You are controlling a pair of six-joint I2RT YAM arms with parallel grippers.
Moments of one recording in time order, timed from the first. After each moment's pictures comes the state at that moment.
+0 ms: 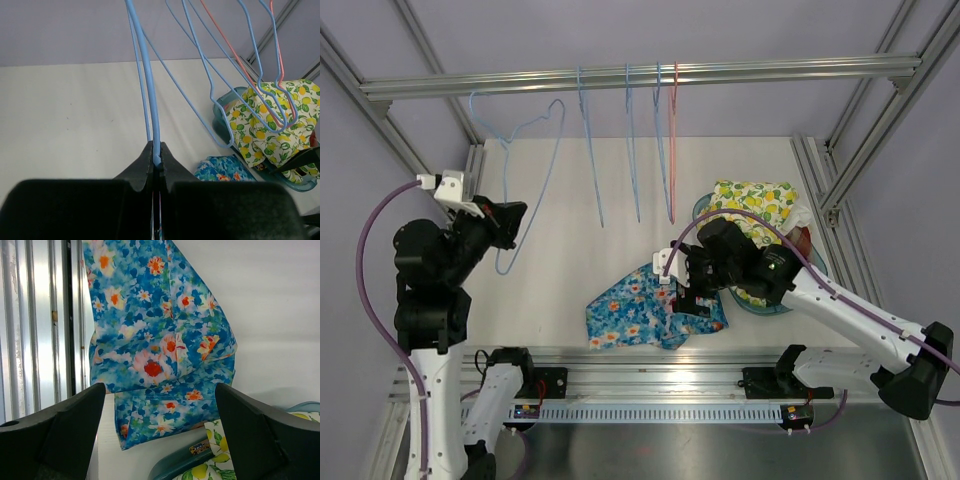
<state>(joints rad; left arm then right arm) 0.05 0.65 1.13 -0.56 0.45 -0.22 0.88 1.13 1.06 -0.73 -0.35 -0.64</state>
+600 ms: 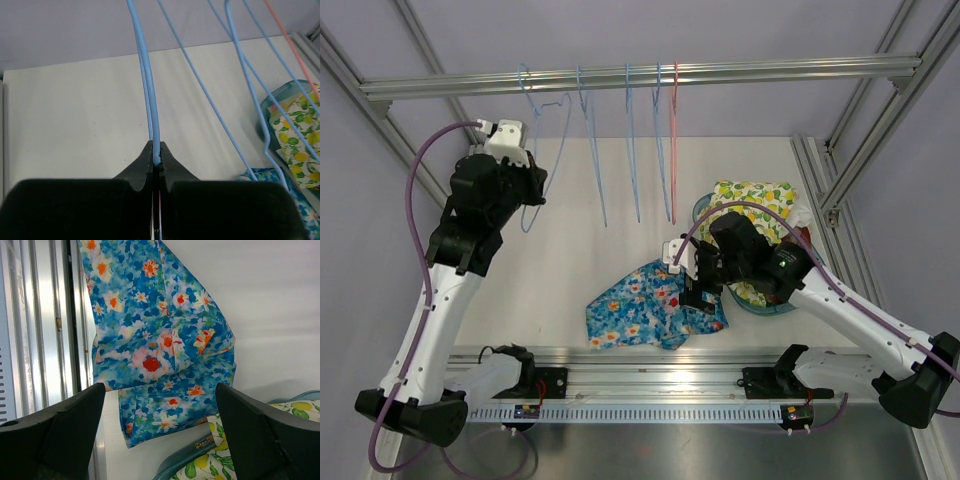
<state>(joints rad) -0.25 1.03 1.32 -0.51 0.04 -0.09 0.80 1.10 1.06 -0.74 -0.42 -0.61</state>
